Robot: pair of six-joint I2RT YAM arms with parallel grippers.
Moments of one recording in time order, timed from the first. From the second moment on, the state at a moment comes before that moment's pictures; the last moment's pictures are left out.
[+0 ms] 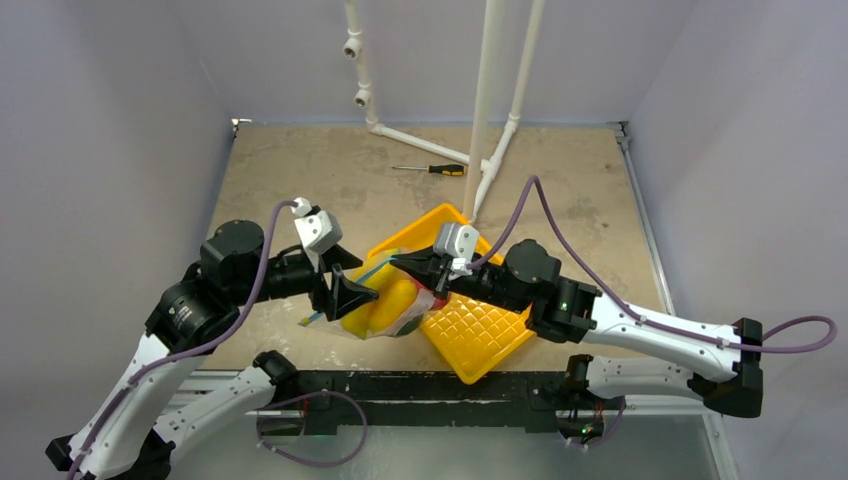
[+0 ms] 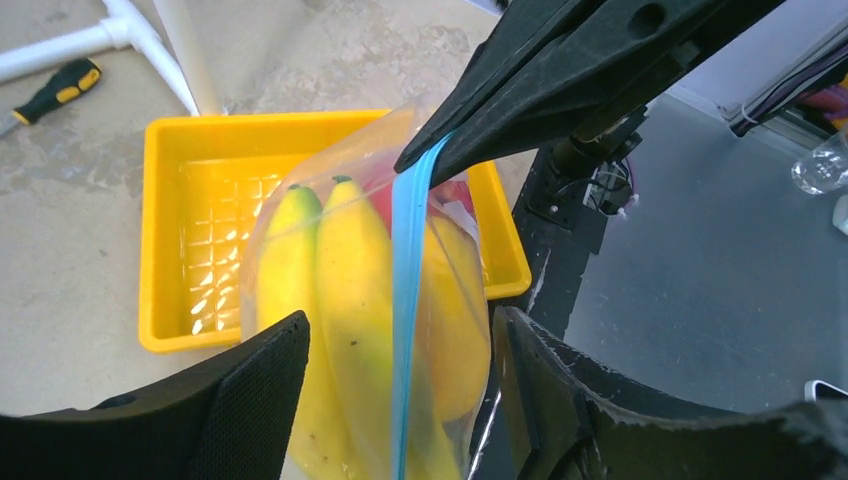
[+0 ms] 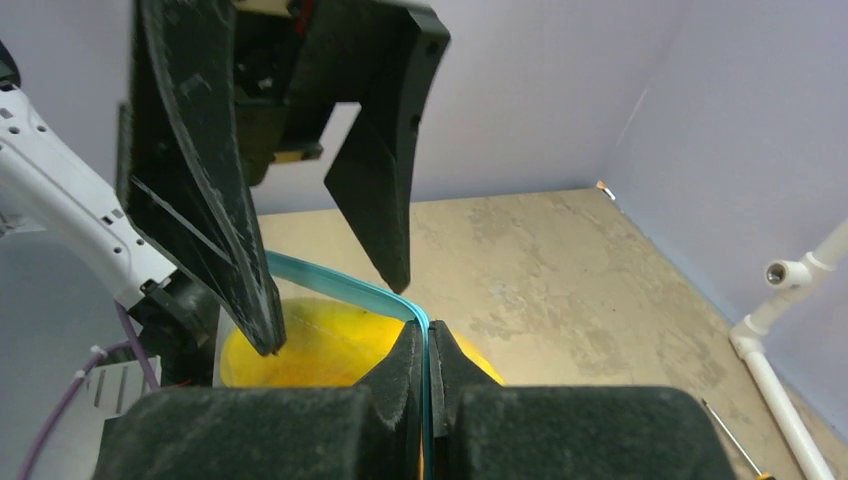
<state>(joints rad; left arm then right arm) -0.67 0.70 1.15 -0.76 0.49 -0.07 1.21 1.02 0.97 0.14 0.00 -0.17</state>
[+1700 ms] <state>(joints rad) -0.68 0.74 1.03 -0.69 0.34 -0.07 1.22 1.04 0.98 0.14 0.09 -0.13</state>
